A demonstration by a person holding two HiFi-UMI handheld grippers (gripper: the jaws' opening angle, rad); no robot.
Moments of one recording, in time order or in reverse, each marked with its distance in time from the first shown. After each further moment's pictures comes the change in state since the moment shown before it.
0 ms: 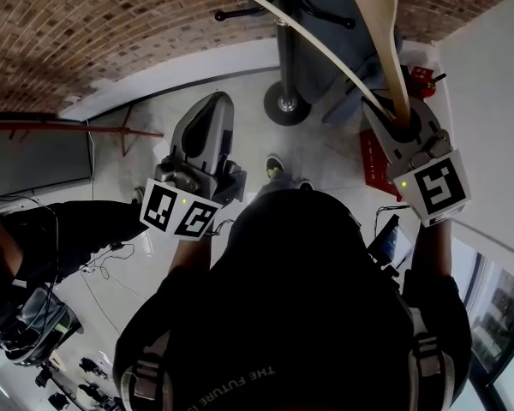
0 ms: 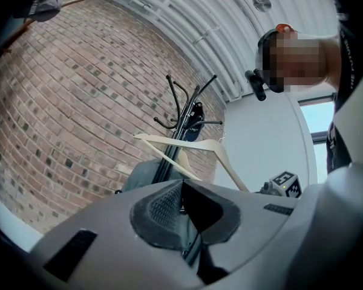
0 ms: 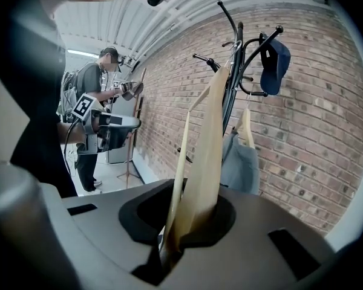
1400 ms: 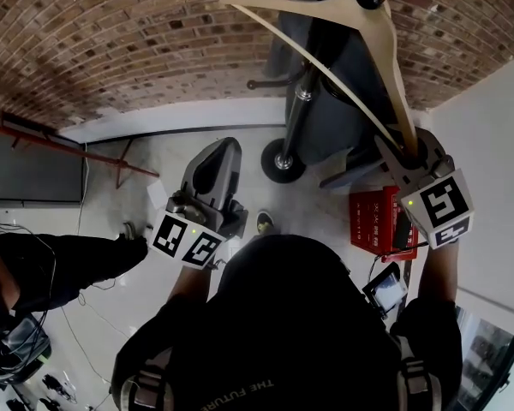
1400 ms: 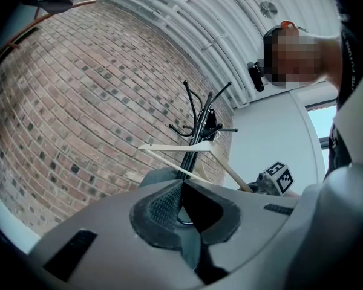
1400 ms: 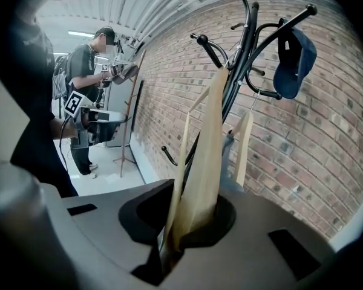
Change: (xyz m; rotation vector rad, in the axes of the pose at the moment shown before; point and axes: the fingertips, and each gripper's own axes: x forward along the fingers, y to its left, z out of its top) left arm 0.018 0.080 0.021 -0.033 -0.063 0.041; right arm 0.069 -0.065 0.040 -0.100 0.164 0.007
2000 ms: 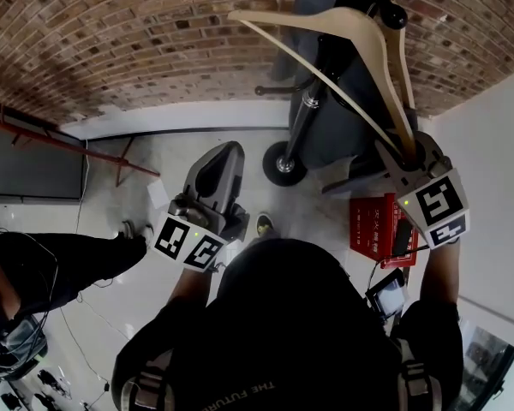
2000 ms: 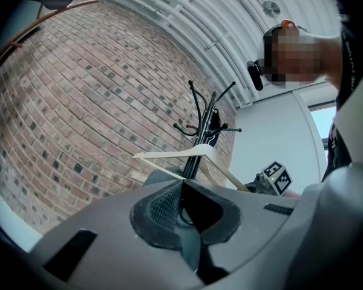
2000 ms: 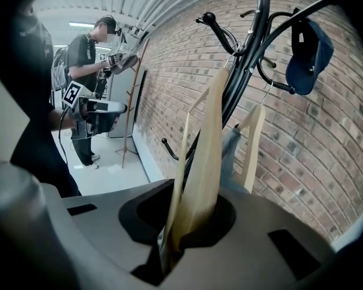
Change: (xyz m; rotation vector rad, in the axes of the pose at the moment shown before) left arm 0.001 0.004 -0.002 -0.001 -0.001 0.018; right arm 0.014 -0.004 -0.009 -0.047 0.073 0.024
